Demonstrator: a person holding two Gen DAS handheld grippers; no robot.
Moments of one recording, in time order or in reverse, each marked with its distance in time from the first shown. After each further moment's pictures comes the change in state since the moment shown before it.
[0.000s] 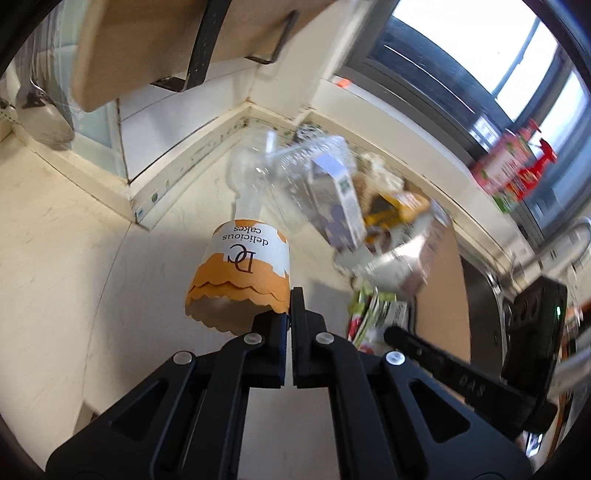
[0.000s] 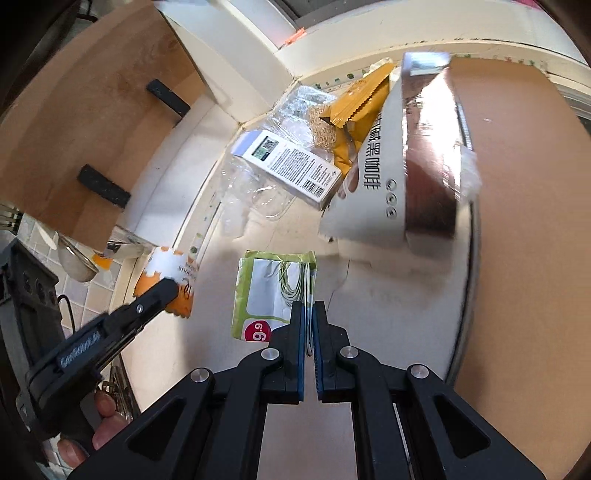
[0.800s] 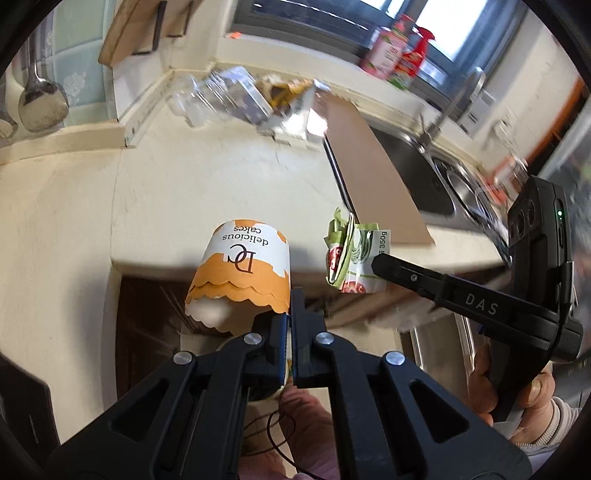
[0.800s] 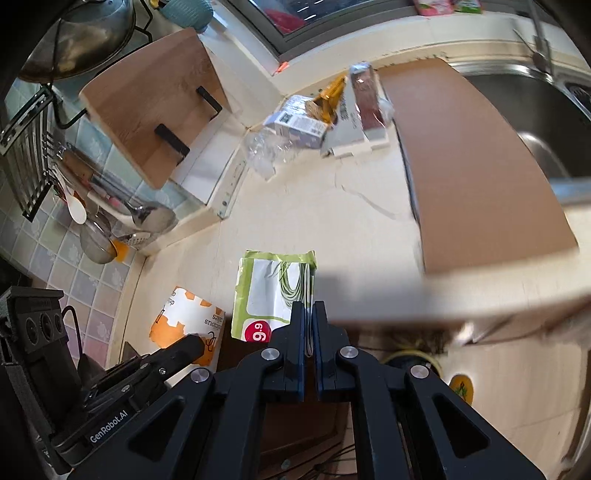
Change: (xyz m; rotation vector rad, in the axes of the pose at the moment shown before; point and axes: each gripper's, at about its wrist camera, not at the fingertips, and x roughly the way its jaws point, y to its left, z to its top) left arm -0.151 0.029 -0.162 0.373 0.184 -0.201; right arm -0.133 0.062 -0.231 0.133 -0.170 -0.097
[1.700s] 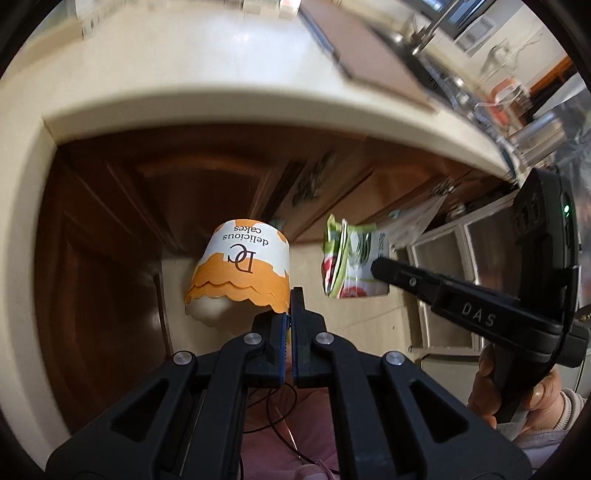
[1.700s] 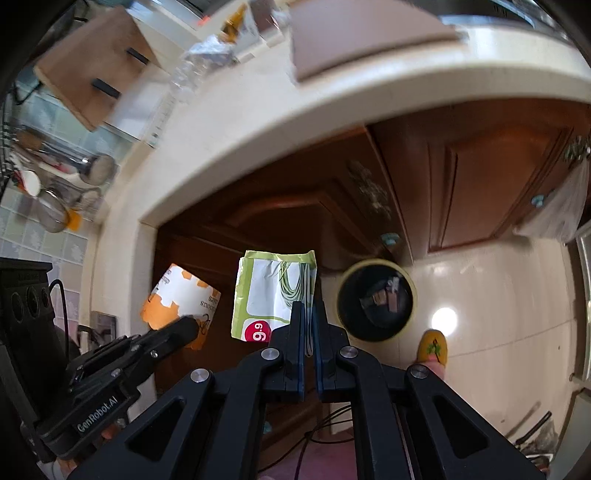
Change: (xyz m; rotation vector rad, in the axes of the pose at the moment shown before) left arm 0.082 -0.017 -0.121 0.035 0.320 -0.018; right arm 0.004 -0.091 -0.164 0.171 0.183 -0.140
